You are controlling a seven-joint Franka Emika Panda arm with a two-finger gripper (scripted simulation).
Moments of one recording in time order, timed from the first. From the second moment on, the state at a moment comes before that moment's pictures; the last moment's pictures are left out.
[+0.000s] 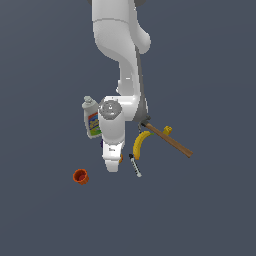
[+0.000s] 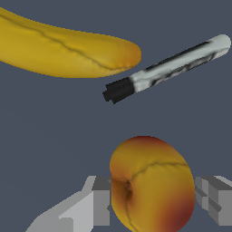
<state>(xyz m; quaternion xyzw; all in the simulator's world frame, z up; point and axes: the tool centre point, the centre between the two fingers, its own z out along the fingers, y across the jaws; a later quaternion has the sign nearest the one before) 0.023 -0.055 0.050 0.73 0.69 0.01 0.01</state>
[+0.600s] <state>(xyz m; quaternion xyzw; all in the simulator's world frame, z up) 0.021 -0.048 0.063 0.73 0.69 0.01 0.01</state>
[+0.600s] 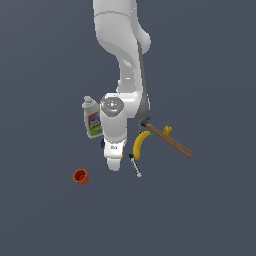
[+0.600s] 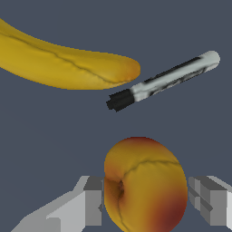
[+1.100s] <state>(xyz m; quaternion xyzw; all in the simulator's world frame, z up) 0.021 -0.018 0.131 0.73 0.69 0.01 0.01</state>
